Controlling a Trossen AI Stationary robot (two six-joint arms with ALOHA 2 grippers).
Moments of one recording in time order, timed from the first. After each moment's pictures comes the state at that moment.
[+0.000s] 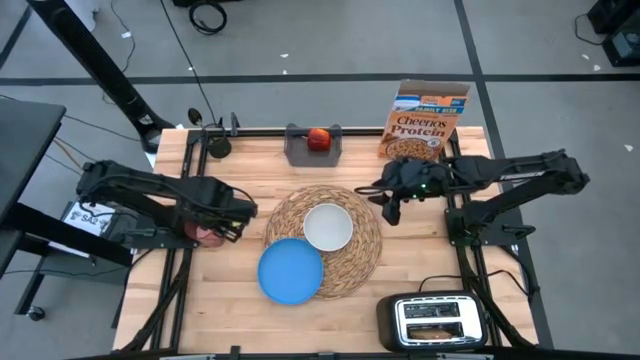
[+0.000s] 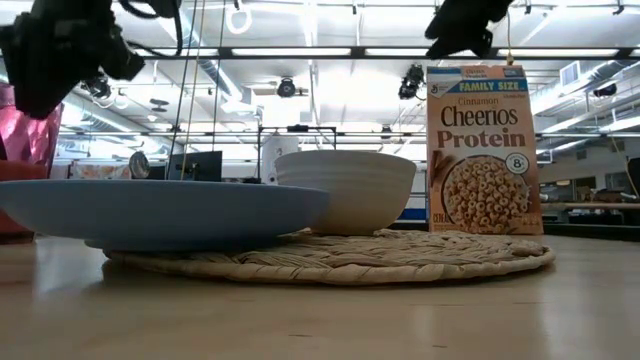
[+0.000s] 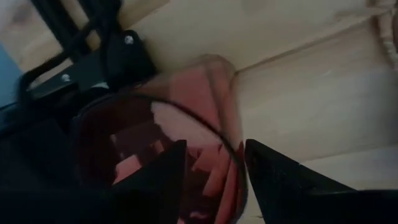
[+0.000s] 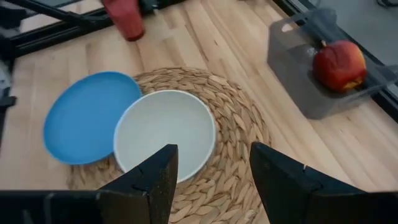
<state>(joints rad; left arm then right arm) -0.12 1.27 1.03 -1.51 0.03 -1.24 0.07 1.09 1.05 -0.63 0.24 0.35</state>
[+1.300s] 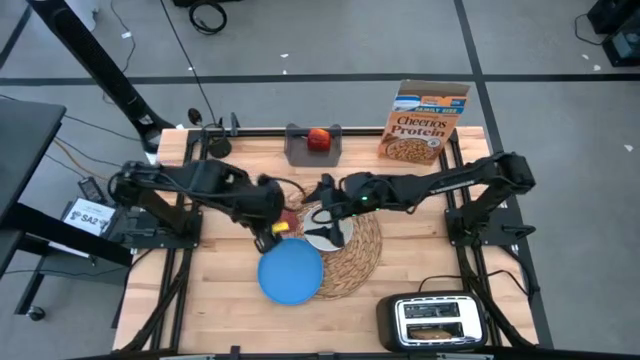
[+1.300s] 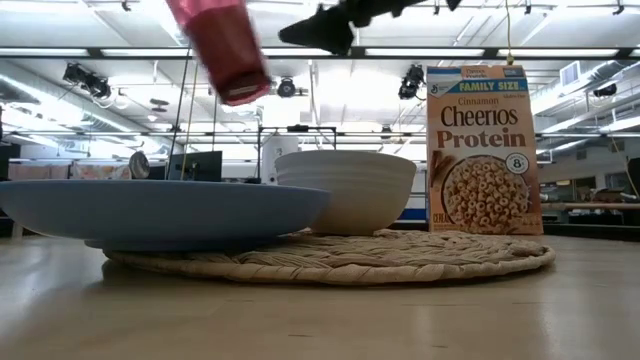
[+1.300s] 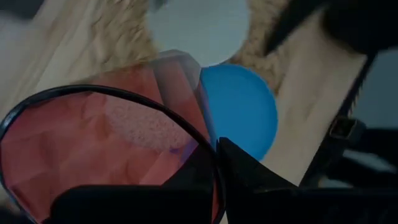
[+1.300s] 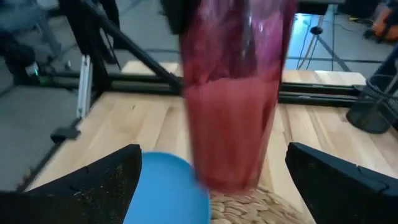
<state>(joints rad) -0.24 1.64 1.96 -1.50 -0.11 -0.71 0.07 1.63 1.21 0.08 -0.07 -0.03</state>
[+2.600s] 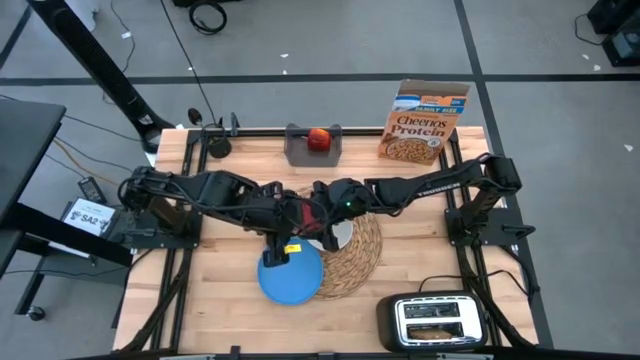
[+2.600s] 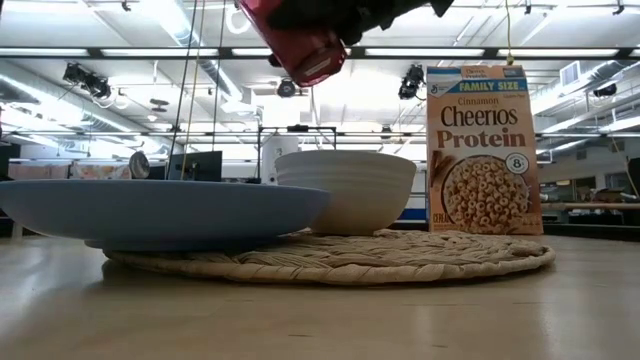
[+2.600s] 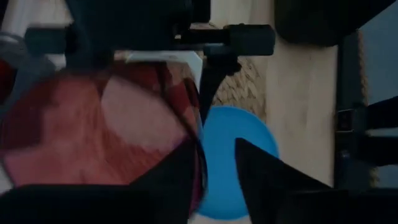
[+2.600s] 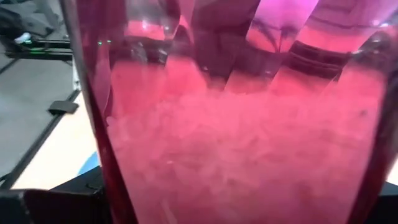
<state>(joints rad) -0.29 1.69 2.04 -1.36 -0.18 -0.39 0.08 1.71 1.28 -0.02 -0.07 0.01</state>
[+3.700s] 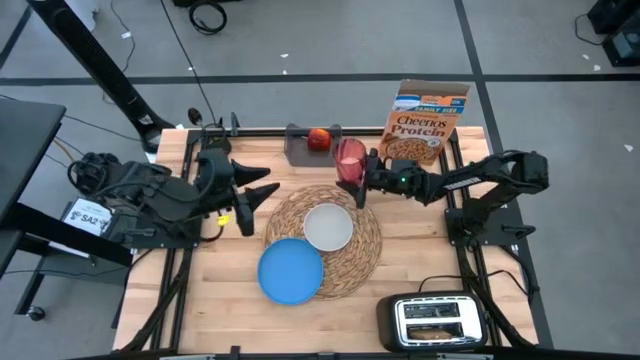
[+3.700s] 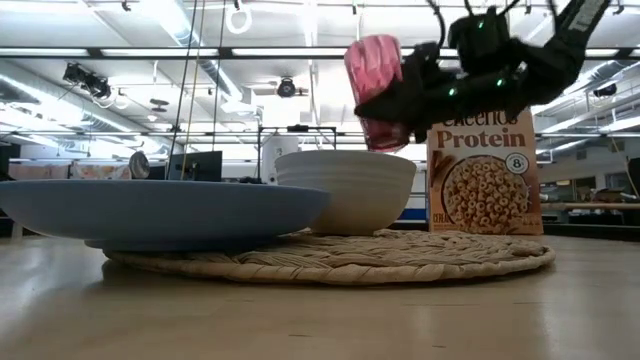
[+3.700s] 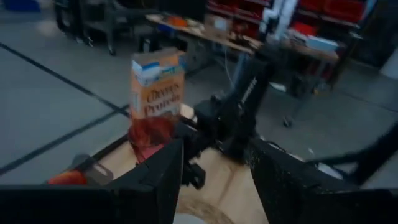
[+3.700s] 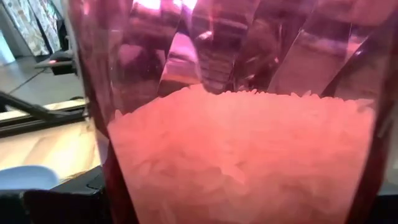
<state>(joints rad) -0.46 1.29 1.70 -0.69 -0.91 -0.49 -0.27 1.49 0.49 0.93 0.03 0.07</state>
